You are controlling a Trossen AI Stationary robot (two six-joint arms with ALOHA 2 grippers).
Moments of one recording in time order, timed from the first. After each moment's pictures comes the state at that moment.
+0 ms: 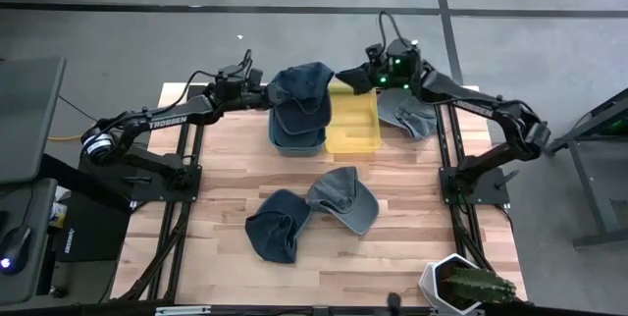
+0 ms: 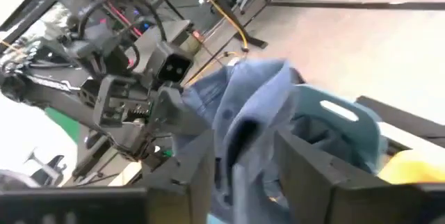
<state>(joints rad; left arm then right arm) 0.65 1.28 0.77 0.28 0.32 -0.99 -0.65 1.43 1.16 0.02 -0.34 0.58</state>
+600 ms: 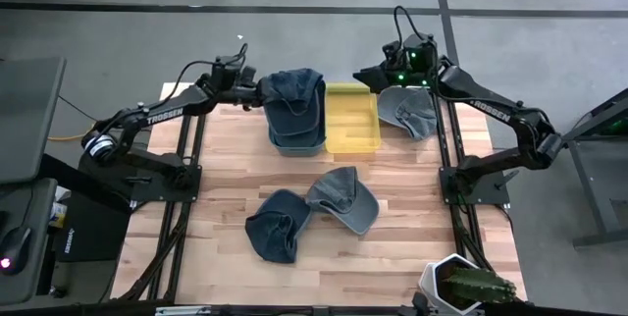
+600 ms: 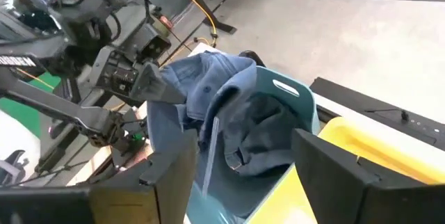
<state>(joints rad) 0.81 1.28 0.81 0.03 0.49 -0.97 -0.73 1.32 1.16 -0.23 -0.35 0.49</state>
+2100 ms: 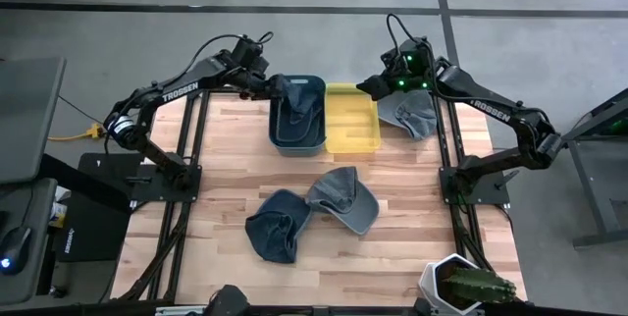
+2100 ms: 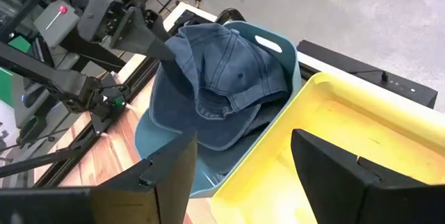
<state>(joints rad) 0.81 1.51 1.23 -0.58 0.39 -0.69 -0.73 1.32 1.16 -0.39 -0.35 0.44</state>
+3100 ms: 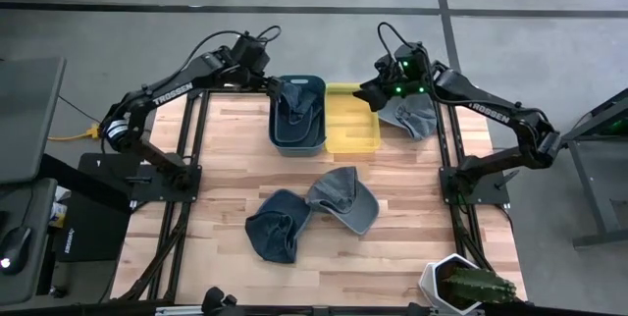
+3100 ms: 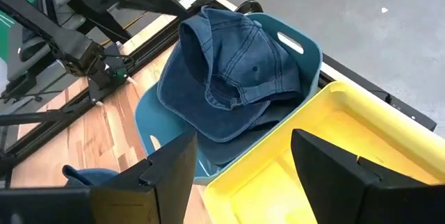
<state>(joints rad) 0.72 1.47 1.35 -0.74 0.04 -0.37 -0.67 1.32 1.15 -0.38 -0.34 0.28</state>
